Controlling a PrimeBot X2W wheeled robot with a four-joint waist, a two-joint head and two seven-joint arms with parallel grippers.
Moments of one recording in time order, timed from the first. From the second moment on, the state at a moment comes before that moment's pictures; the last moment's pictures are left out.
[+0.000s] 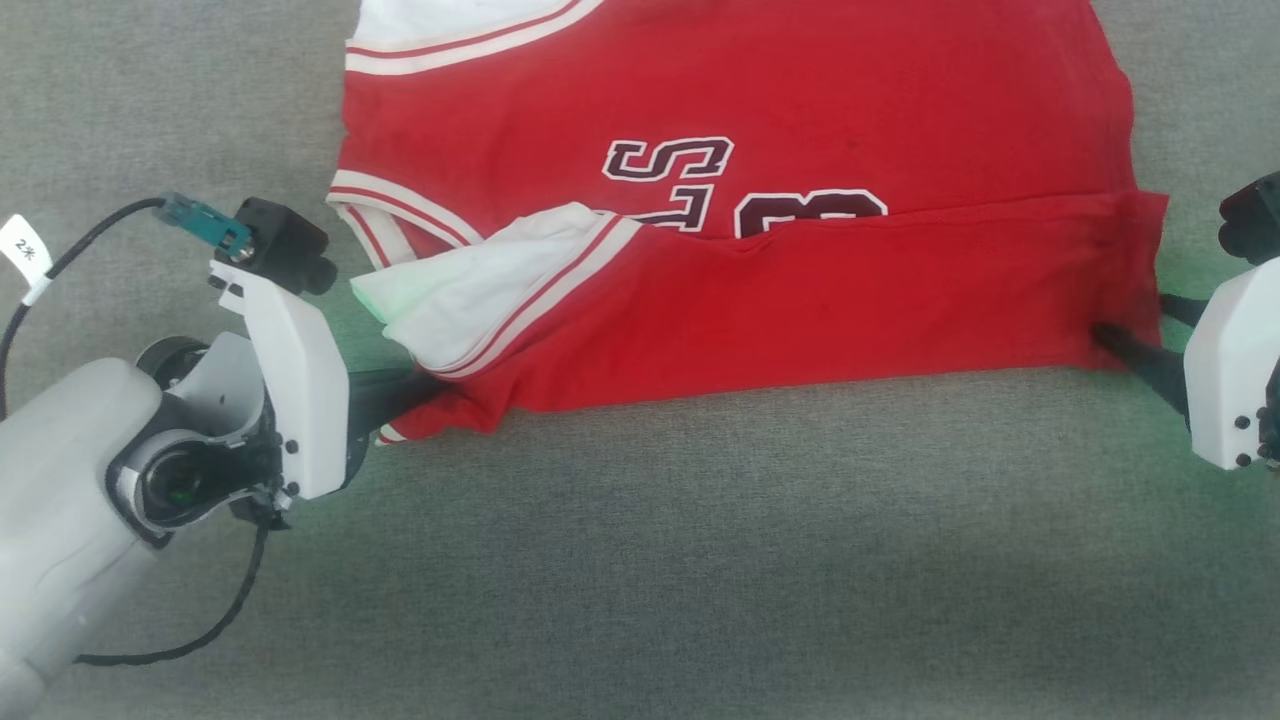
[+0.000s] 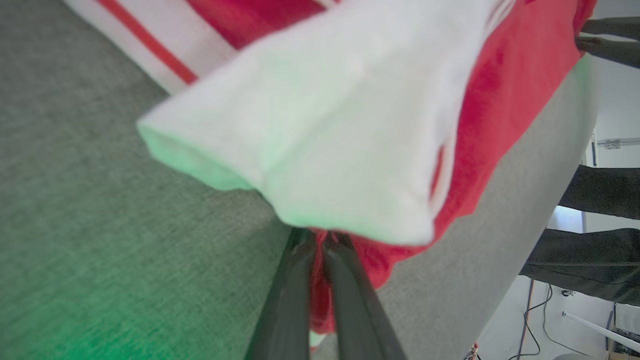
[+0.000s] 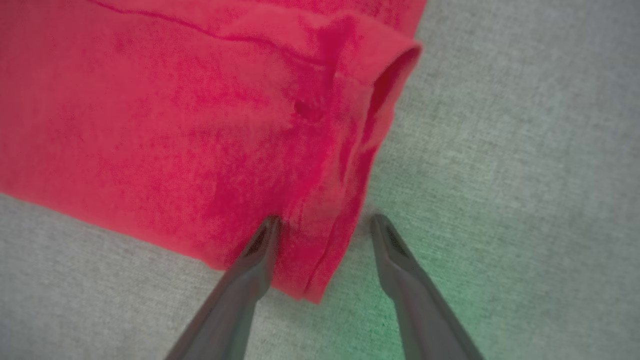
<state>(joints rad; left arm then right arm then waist) -0.88 0.81 -0.99 0.21 -1.44 -0.08 0.51 -0.53 -0.69 0.30 0.11 0.73 0.13 0.77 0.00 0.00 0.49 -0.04</state>
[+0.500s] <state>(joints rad) -0.77 0.84 -1.01 0.15 -1.43 -0.10 0.42 -0.39 -0.73 0.26 0.06 0.76 0.13 0.76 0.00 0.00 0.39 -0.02</state>
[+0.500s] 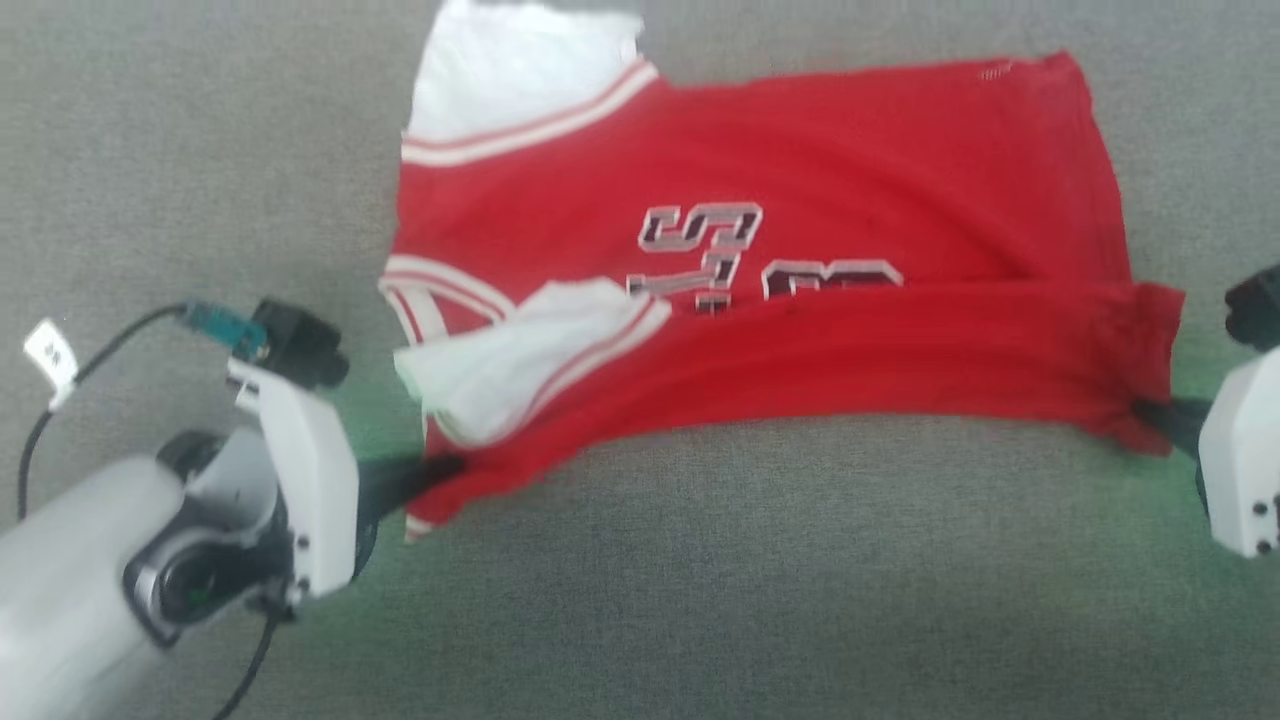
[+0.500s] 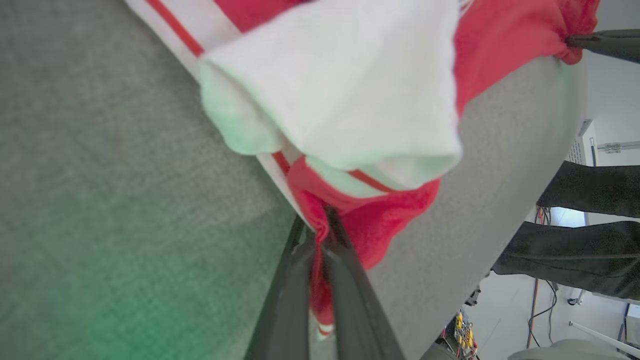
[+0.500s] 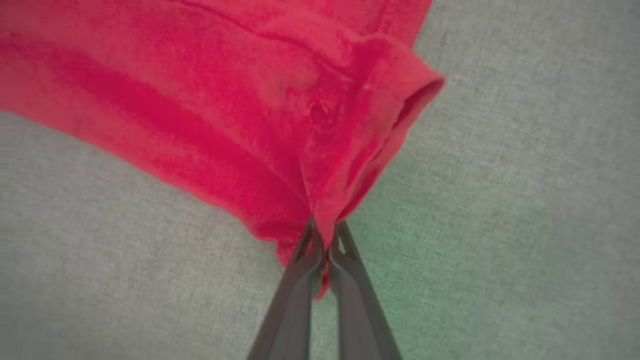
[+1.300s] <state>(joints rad) -0.59 1.00 -0.89 -0.05 -1.45 0.07 0.12 -0.17 -0.65 0.07 -0.12 0.66 0.13 0.48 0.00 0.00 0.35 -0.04</state>
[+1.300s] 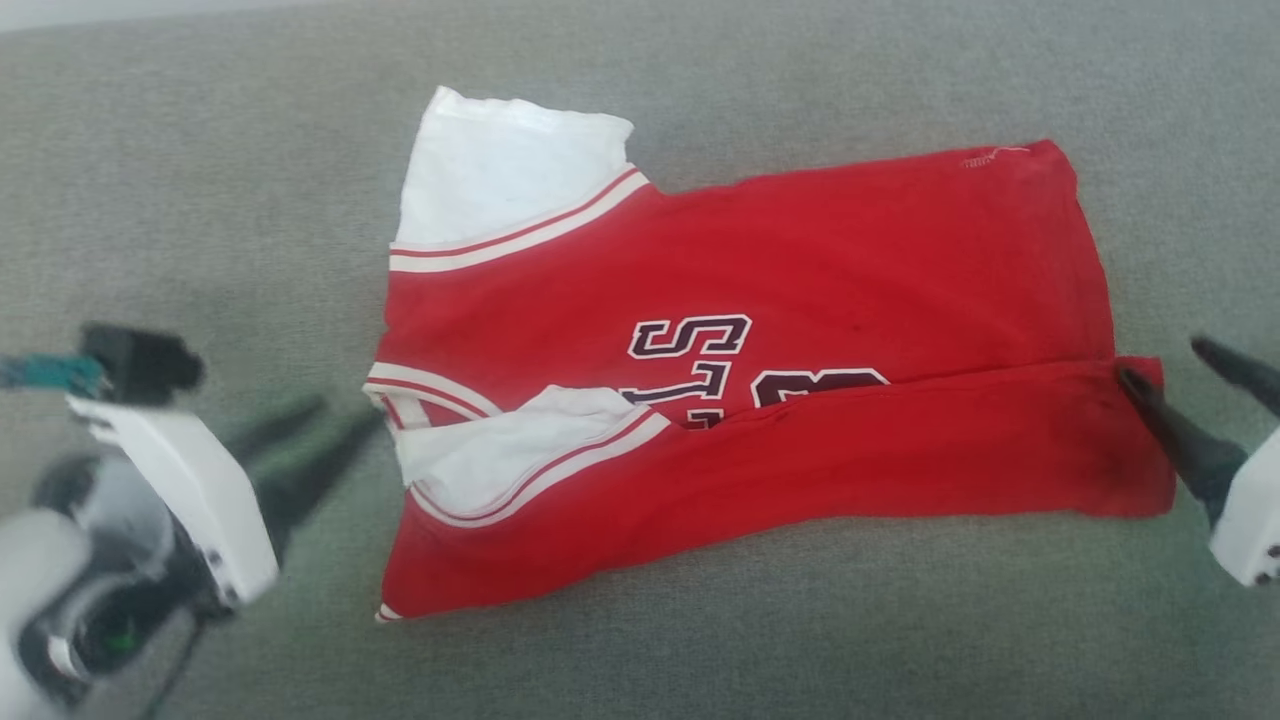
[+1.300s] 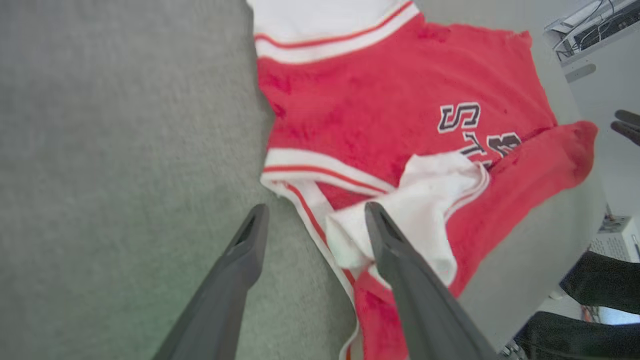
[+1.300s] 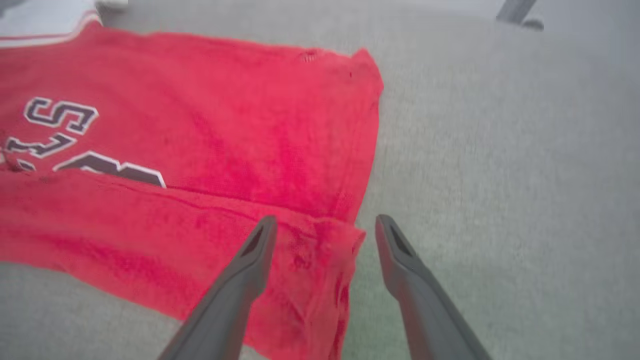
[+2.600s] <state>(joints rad) -1.29 0.83 -0.92 0.61 -1.26 0.01 0.72 -0.44 -0.41 0.23 -0.02 0.50 0.13 -0.08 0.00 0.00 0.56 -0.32</state>
